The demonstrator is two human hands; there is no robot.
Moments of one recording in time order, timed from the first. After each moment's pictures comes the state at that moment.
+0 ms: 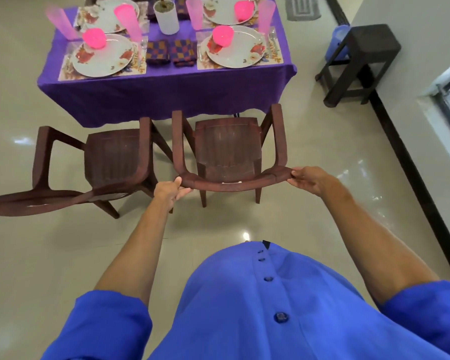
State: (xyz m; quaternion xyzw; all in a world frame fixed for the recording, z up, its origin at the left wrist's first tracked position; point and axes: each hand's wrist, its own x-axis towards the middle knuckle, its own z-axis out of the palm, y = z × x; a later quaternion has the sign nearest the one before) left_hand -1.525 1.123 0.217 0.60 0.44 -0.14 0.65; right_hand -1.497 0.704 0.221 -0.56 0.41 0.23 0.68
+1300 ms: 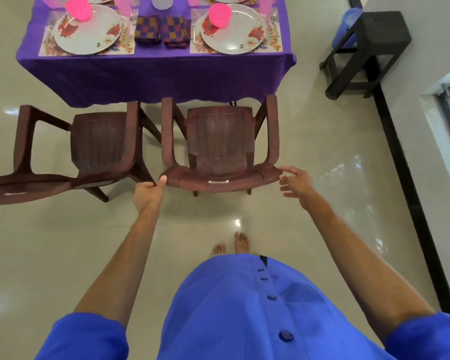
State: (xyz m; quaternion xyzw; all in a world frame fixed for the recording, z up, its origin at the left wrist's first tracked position) left_hand -1.549 1.106 0.203 0.78 0.47 -0.06 0.41; right_hand -1.509 0.686 0.224 -0.75 0.31 0.21 0.55
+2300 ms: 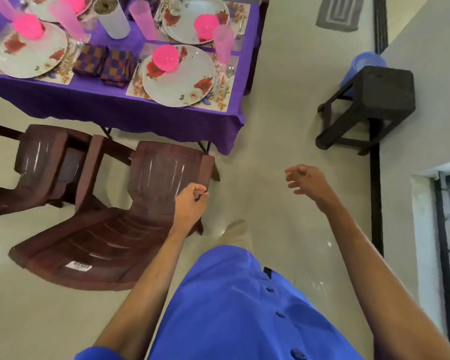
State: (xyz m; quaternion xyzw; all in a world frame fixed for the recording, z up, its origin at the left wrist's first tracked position) left_hand -1.244 0.644 0.209 0.85 0.28 -0.05 0.45; right_hand -1.106 0.331 0.257 -0.82 0.11 0.29 0.48
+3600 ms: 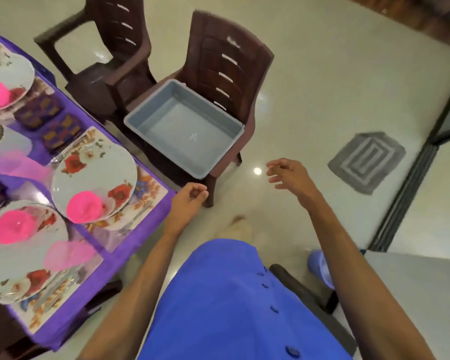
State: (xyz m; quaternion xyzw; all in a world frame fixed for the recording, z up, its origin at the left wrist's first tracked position) left_hand -0.249 0.534 0.215 0.71 0.46 0.07 0.53; right_hand 0.004 0.354 0.289 -0.80 -0.10 0.40 0.43
